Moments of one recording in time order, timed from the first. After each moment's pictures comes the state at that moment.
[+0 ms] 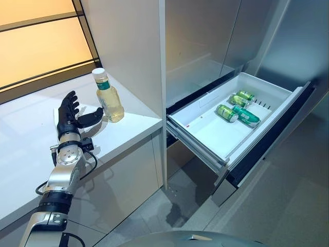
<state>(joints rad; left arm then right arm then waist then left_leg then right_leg) -0.20 0.56 0.04 0.26 -0.39 0.00 0.39 0.07 -0.27 0.17 1.19 0.17 0.16 0.10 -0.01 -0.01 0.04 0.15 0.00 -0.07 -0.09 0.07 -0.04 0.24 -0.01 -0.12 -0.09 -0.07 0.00</state>
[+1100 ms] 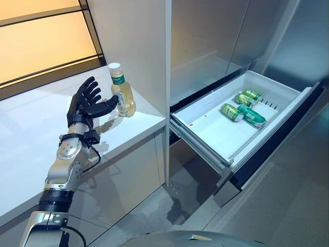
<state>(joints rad) -0.20 0.56 0.04 0.09 -0.61 0.02 0.17 0.06 -0.28 0.17 1.18 0.18 0.18 0.11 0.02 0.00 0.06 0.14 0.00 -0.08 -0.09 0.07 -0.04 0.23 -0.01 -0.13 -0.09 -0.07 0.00</state>
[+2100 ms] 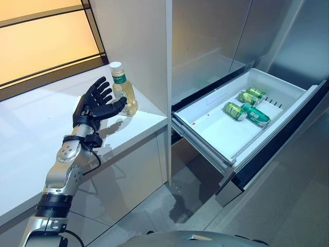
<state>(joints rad) -0.15 0.56 0.04 0.02 -0.67 0.06 0.07 0.06 -0.29 0.17 1.17 0.18 0.19 0.12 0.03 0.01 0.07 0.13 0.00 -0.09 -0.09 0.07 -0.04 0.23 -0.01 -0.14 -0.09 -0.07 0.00</state>
